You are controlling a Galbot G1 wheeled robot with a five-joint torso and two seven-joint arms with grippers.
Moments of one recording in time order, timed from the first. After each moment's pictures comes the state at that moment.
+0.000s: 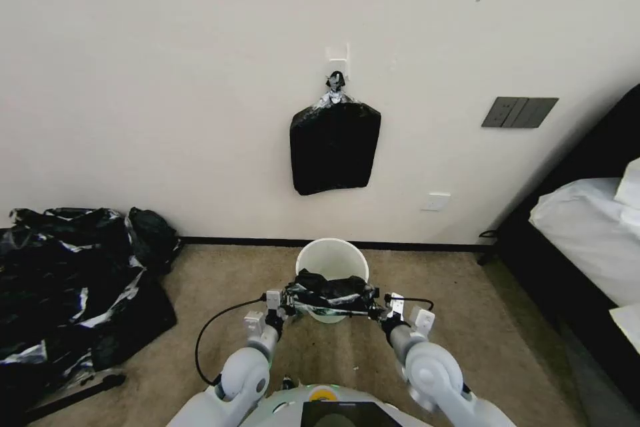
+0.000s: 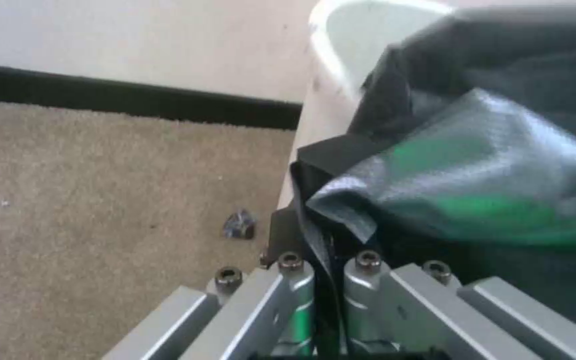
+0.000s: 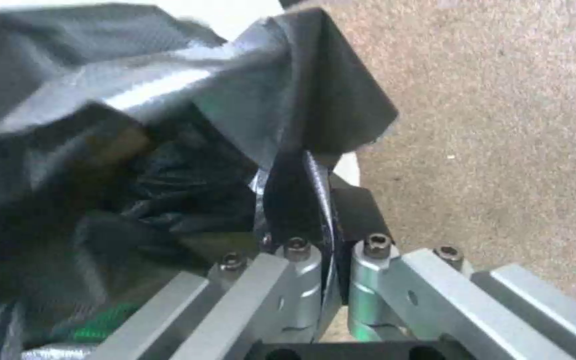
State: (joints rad) left arm 1.41 -1.10 -0.04 -1.90 -0.62 0.09 -0.31; right arm -1.48 1.03 0.19 2.09 1.11 -0.31 0.61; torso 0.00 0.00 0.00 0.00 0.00
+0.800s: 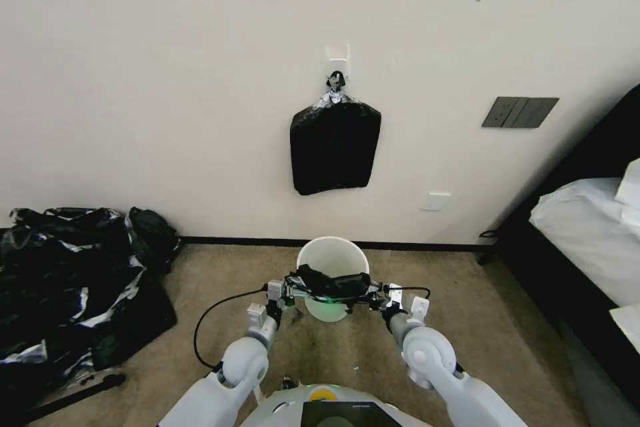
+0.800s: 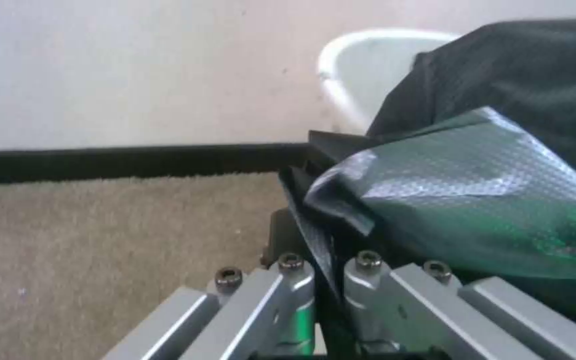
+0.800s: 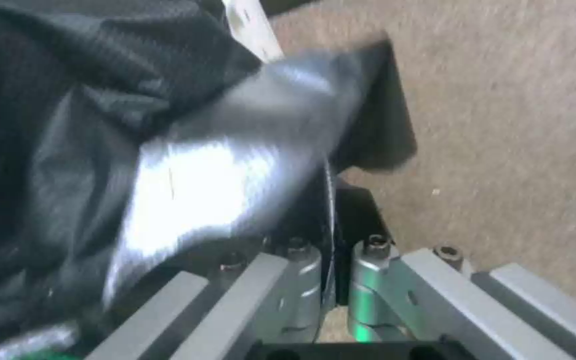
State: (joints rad) left arm 1.33 -1.12 -0.05 -1.80 -0.50 0.05 -0.24; right arm -1.38 1.04 0.18 2.00 1.09 -0.38 0.58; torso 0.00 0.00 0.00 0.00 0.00
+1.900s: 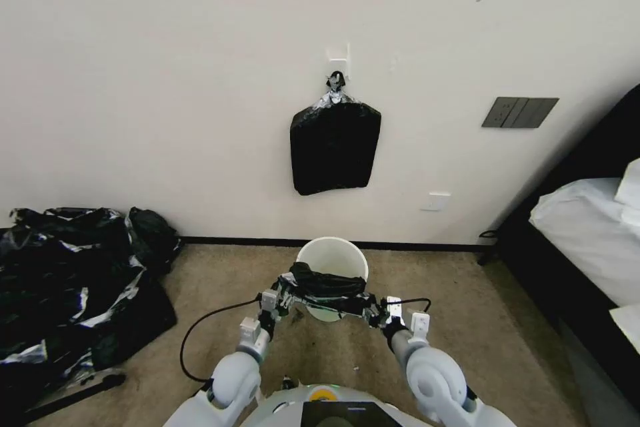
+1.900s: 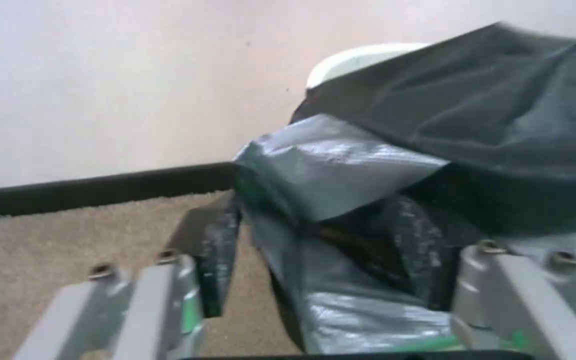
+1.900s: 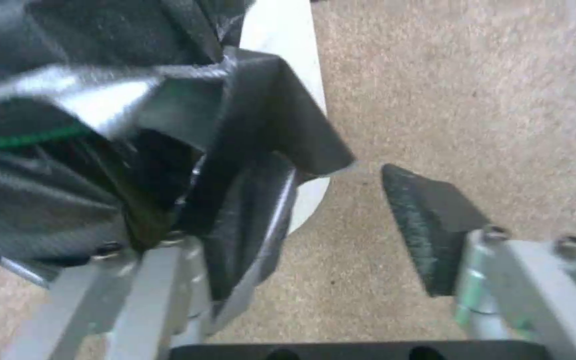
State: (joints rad) left arm 1.49 -1.09 -0.11 -1.92 -0.35 -0.01 -0.23; right arm -1.56 1.03 0.20 2.19 0.86 -0.44 0.58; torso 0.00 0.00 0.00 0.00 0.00
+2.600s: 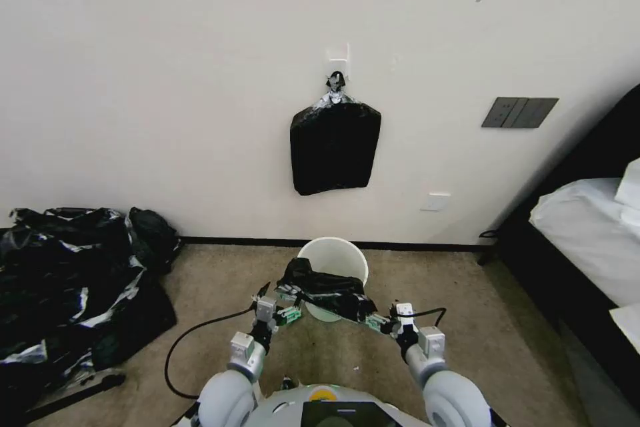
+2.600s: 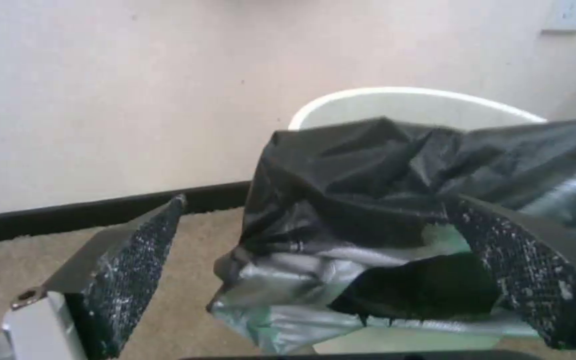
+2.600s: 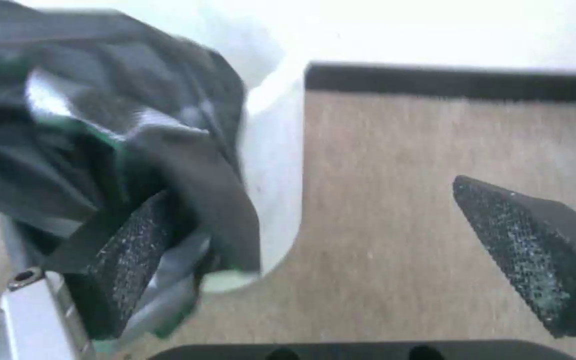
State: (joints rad) left arm 1.63 -1.07 -0.17 -2.08 -0.30 -0.01 -0.24; right arm -1.72 0.97 0.27 2.19 0.52 -0.21 0.35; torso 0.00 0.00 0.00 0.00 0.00
